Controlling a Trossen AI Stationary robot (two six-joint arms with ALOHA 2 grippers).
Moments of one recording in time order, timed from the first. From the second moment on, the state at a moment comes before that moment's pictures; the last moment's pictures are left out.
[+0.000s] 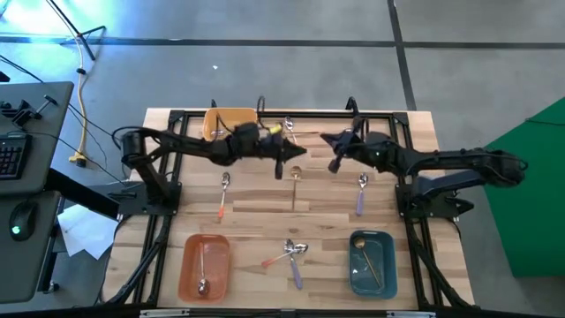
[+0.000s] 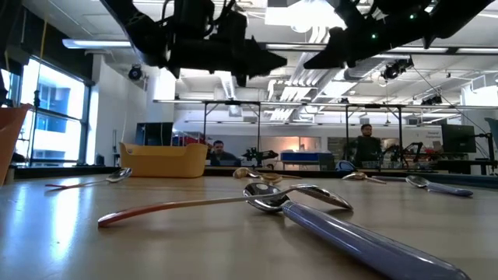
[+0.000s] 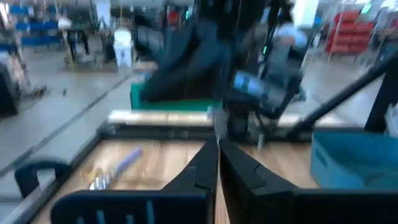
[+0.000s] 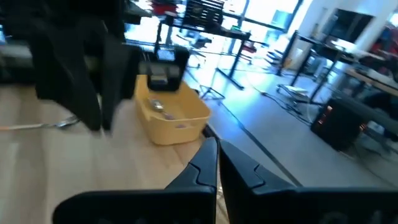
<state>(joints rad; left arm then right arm) 0.29 1.73 0.92 0.78 0.29 0.00 -0.24 1.10 0.57 0.38 0.32 -0.22</state>
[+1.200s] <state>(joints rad) 0.51 1.55 0.61 0.95 0.38 0.05 -0.80 1.37 1.01 -0.67 0.10 -0.22</state>
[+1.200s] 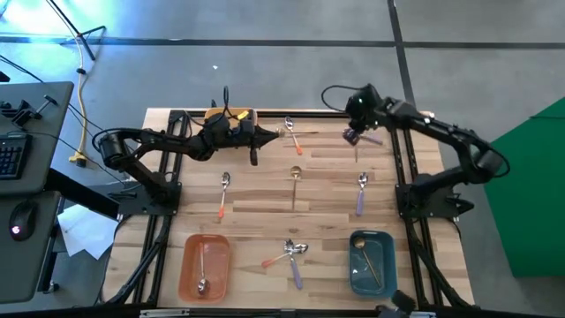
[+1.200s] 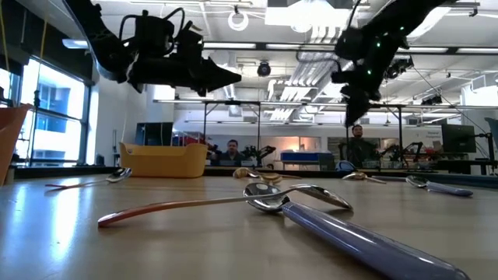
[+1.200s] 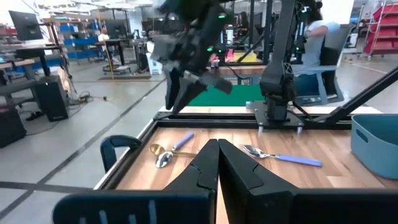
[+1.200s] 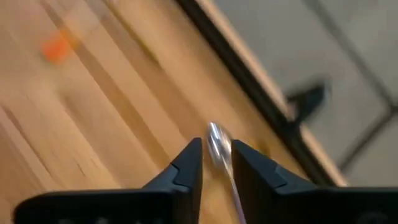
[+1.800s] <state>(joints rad) 0.56 1.56 0.61 0.96 0.45 0.04 -1.03 1.68 1.04 -0.76 -0.02 -0.47</state>
